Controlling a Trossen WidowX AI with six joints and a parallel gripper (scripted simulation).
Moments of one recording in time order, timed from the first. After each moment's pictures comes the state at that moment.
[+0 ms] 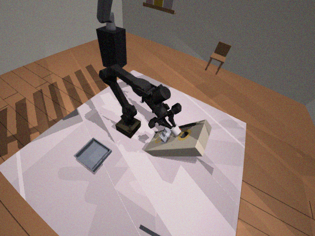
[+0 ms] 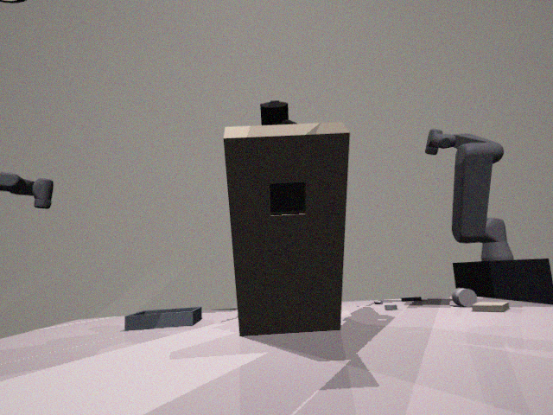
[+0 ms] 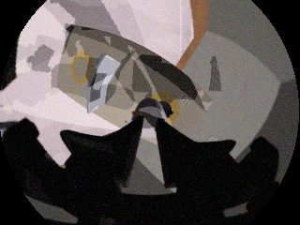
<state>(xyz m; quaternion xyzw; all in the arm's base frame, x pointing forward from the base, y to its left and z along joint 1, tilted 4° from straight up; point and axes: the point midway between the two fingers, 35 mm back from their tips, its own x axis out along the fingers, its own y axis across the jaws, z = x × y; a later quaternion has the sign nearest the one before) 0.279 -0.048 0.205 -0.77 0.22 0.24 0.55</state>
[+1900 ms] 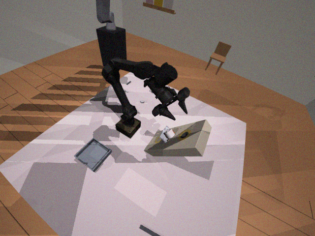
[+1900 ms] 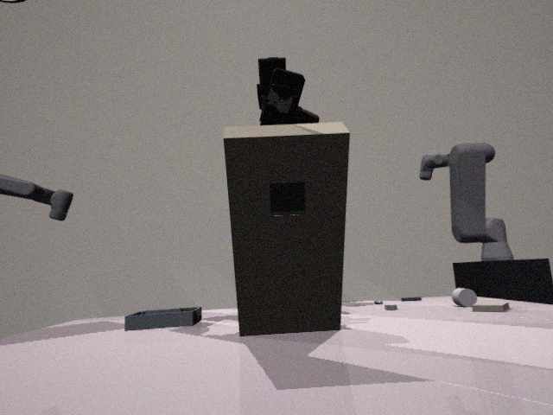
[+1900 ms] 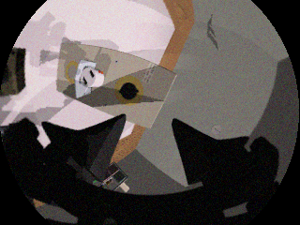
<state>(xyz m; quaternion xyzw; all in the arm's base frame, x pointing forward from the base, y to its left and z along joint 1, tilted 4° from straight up) 0.289 -0.052 0.301 -0.73 0.23 0.22 0.60</state>
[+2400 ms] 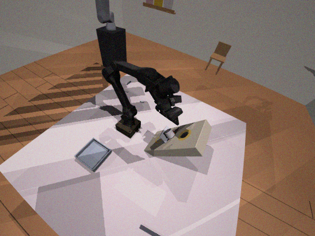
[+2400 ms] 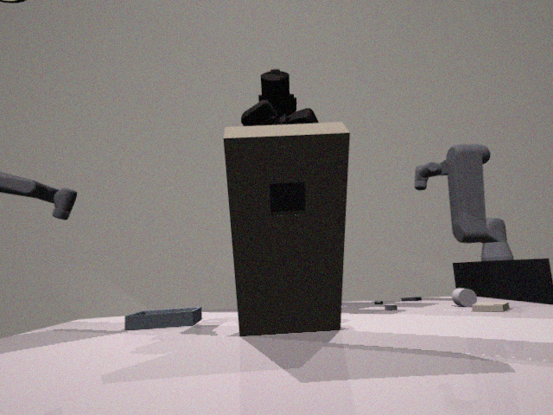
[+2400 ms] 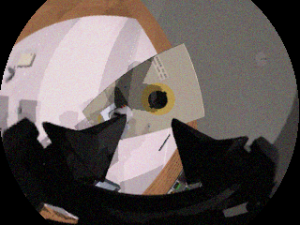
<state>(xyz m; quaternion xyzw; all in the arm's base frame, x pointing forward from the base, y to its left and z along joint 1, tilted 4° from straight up) 0.277 -0.044 0.245 -0.39 0.38 0.15 0.82</state>
